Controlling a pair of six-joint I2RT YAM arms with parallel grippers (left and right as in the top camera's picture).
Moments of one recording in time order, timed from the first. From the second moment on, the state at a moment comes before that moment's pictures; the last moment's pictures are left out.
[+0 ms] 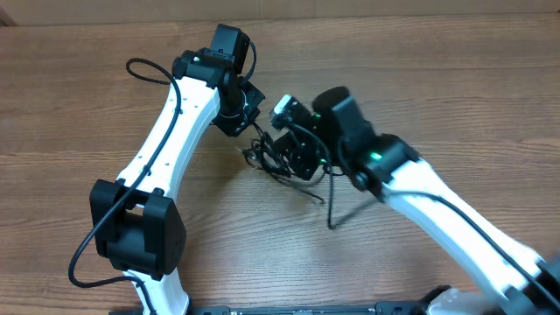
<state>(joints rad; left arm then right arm) -0.30 1.93 1.75 -1.12 0.15 -1.12 0.61 1.49 1.19 -0.45 -0.38 -0.17</state>
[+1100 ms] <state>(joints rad) -0.30 1.93 1.75 -1.13 0.12 -1.12 0.61 1.48 1.19 -0.61 -0.21 -0.17</state>
